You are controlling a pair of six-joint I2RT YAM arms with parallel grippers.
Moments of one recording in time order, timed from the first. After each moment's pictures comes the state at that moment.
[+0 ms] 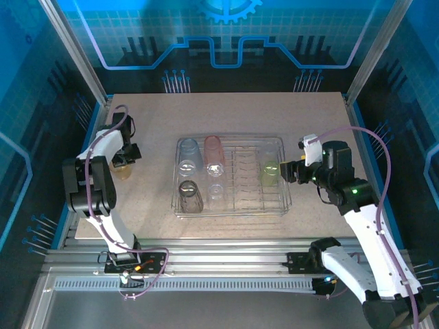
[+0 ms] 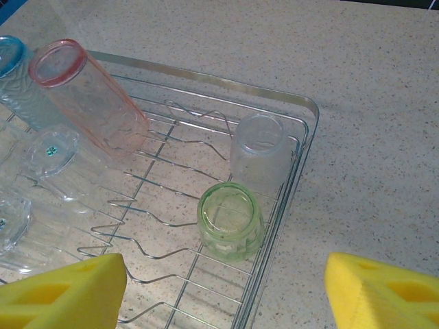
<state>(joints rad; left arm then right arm) 0.18 1.79 1.27 -0.84 -0.19 -0.30 0.21 0.82 0.92 -0.75 -0.20 0.01</state>
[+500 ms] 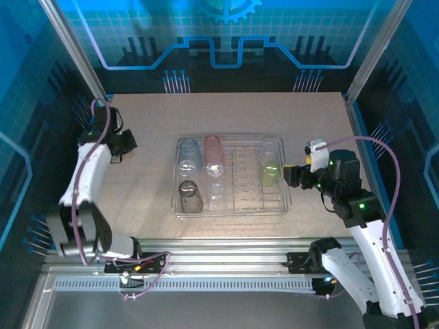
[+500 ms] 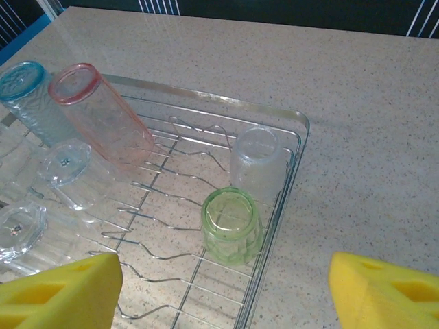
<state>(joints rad) 0.18 1.35 1.21 -0.78 0.02 -0.36 0.21 0.70 0.90 -0.77 -0.18 0.04</state>
